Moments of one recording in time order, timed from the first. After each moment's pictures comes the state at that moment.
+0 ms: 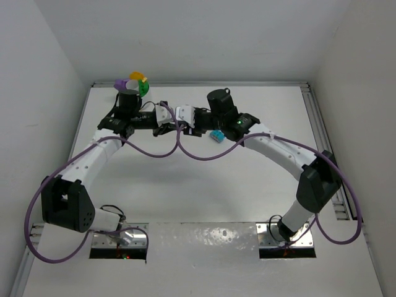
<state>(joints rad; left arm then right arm) -0.23 1.38 1.14 -0.37 0.99 0.86 0.70 1.67 1.39 -0.21 -0.50 -0.85</state>
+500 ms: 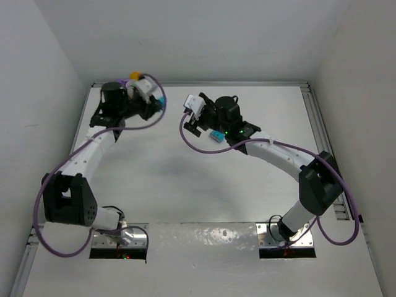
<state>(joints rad) -0.15 1.39 1.11 -0.12 0.68 0.44 0.68 1.62 1.20 0.16 -0.23 -0.57</state>
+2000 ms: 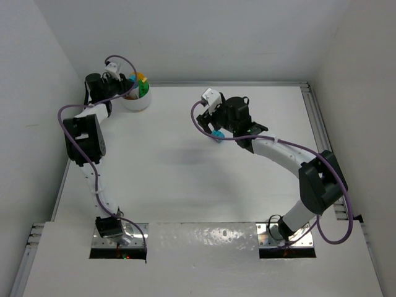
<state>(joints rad) 0.22 2.24 1.64 0.44 0.70 0.09 0.57 1.61 1.08 0.20 -0.14 -0.32</state>
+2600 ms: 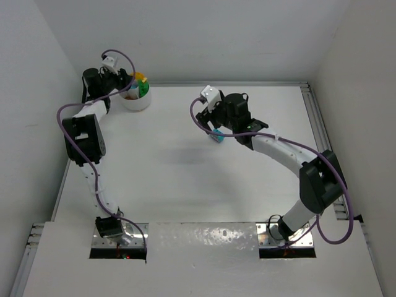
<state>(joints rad) 0.22 2.24 1.69 0.44 0.67 0.08 0.57 1.61 1.12 0.14 -0.14 -0.32</state>
